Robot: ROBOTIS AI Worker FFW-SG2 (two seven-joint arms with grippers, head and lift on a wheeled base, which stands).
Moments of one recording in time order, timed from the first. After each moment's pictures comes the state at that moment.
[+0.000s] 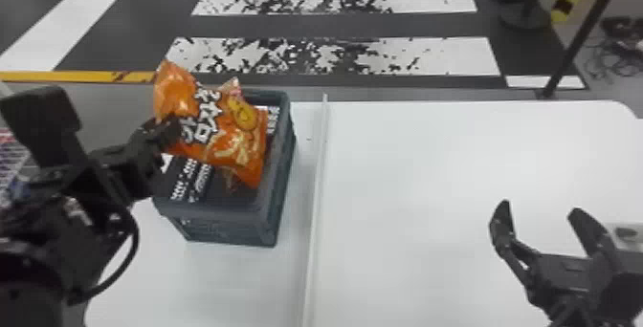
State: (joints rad) left arm 0.37 0.06 0.33 -2.54 0.34 0.98 0.02; right arm 0.63 -0.05 0.03 -1.96 -0.05 -0.05 -0.15
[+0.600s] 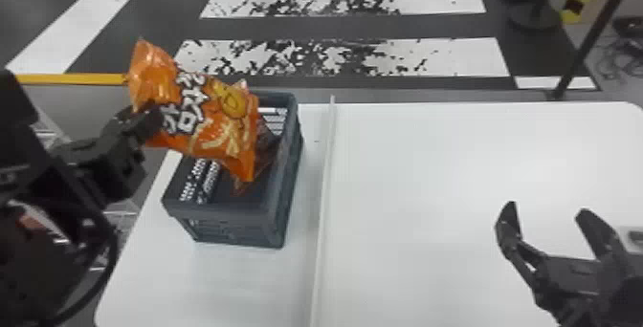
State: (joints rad) left arm 0.41 0.06 0.38 -2.74 0.43 1.08 0.15; right arm 0.63 -0.05 0.04 -1.96 -0.05 -0.06 -0.15
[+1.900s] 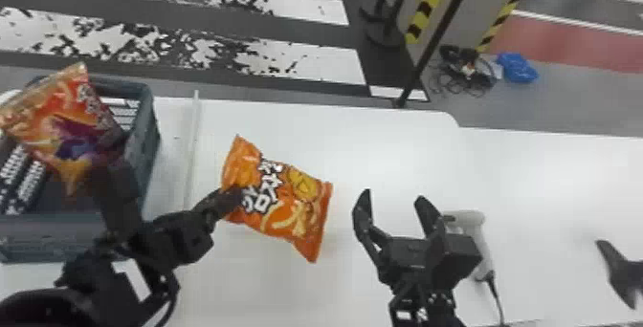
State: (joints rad) left arm 0.33 0.00 -0.13 -1.99 0.55 0.69 -0.09; right arm 0.62 -0.05 0.03 -1.95 -0.06 -0.11 -0.17
